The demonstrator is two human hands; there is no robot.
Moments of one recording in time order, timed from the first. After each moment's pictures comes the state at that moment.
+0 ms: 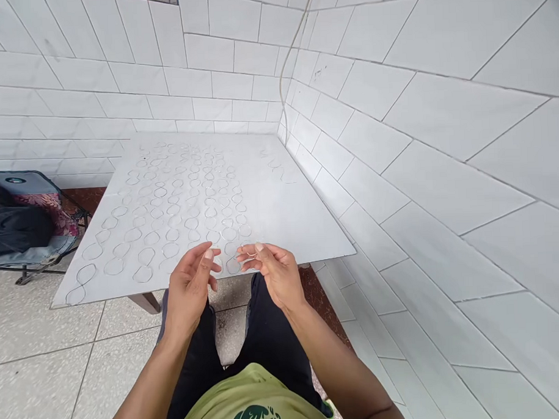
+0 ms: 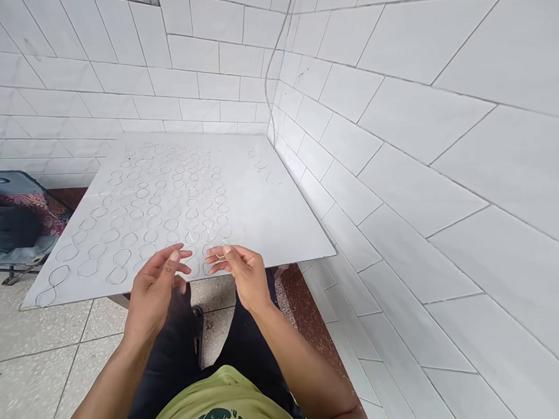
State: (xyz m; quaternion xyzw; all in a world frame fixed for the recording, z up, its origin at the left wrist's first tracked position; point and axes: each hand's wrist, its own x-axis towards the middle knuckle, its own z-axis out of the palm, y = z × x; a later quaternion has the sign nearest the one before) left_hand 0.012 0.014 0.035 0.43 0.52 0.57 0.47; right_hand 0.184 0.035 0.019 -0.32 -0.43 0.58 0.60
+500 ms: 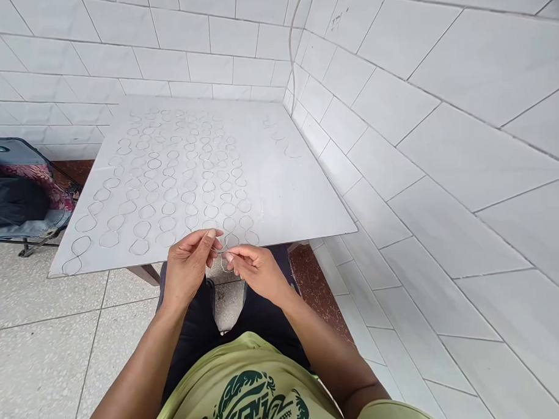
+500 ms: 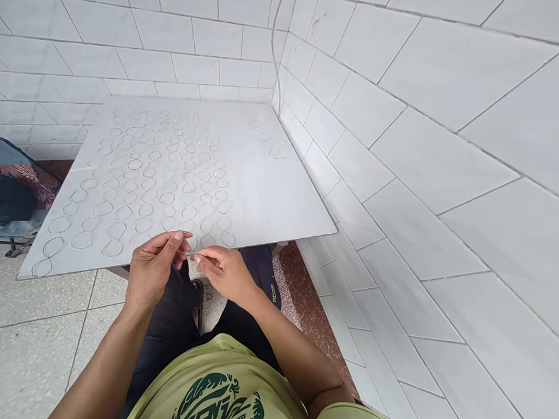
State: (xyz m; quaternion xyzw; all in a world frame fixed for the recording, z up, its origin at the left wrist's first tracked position) left_hand 0.008 0.017 0.012 0.47 0.52 0.54 0.47; right_hand 0.178 0.010 -0.010 -0.43 -0.62 0.51 0.41
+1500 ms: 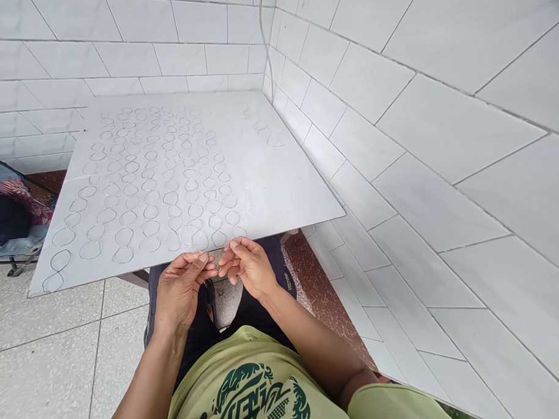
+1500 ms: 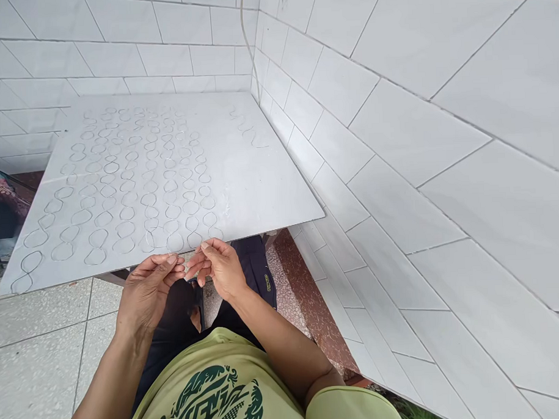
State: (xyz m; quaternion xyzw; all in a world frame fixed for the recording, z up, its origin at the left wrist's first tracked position) left_hand 0.016 -0.009 -0.008 0.31 0.49 0.55 0.60; right_hand 0.171 0.009 -0.036 -0.33 -0.30 0.72 0.53
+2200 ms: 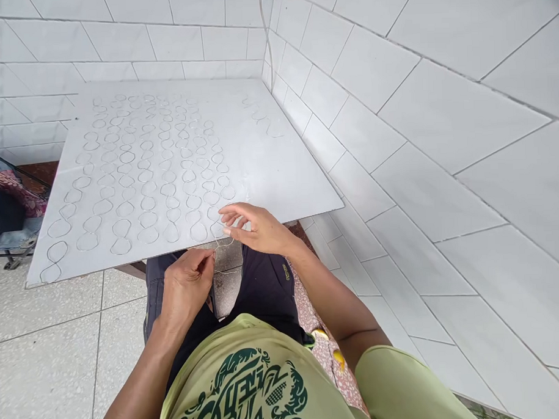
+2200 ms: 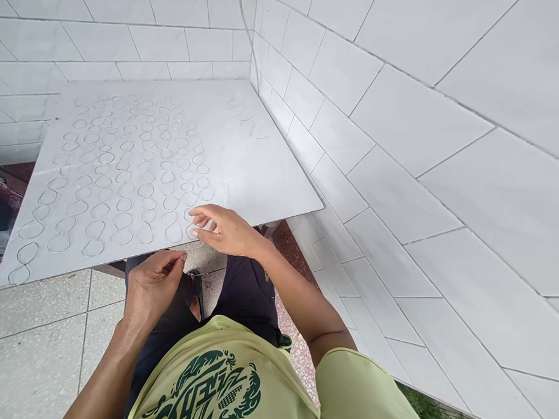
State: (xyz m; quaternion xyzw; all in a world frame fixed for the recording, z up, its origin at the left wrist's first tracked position) left_hand 0.011 -0.020 -0.013 0.70 0.55 0.38 0.24; right_hand 0.229 0.054 0.019 -0.37 -0.77 0.39 0.35
